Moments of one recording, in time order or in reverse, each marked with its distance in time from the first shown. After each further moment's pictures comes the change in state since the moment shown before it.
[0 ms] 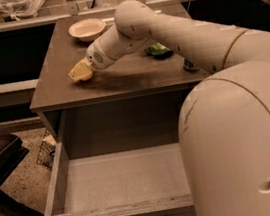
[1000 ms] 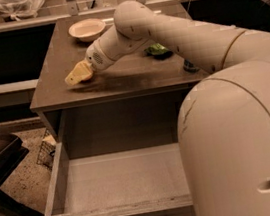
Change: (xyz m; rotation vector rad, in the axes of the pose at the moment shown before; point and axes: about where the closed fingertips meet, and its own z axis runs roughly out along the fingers) arm 0.000 0.001 0.002 -0.004 0.002 0.000
